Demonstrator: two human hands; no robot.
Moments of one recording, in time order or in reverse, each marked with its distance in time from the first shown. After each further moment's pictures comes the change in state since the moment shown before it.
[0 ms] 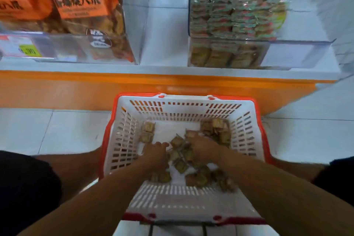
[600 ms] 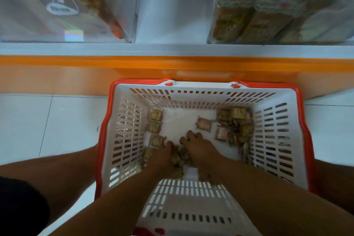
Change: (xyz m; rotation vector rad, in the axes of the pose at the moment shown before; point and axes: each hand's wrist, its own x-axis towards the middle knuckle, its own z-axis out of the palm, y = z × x) left_hand 0.029 -0.025 0.077 -0.244 0.023 -0.107; right_hand 0.077 -0.023 0.085 -0.093 0.031 -0.098
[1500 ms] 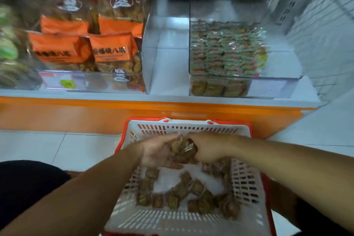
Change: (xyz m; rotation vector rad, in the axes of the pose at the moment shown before) left_hand -0.077 0.078 -0.193 -1.248 -0.657 0.174; right_hand -0.156 -0.039 -0.231 0.109 0.034 -0.079
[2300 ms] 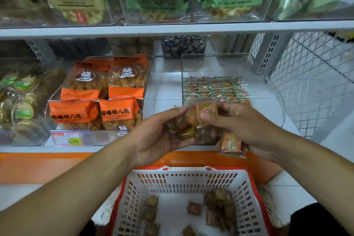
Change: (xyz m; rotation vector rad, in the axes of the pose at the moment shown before) left_hand -0.111 0.157 0.125 -0.064 0.085 0.544; right_hand -0.109 -0.030 -0.141 1.157 0.637 -0.127
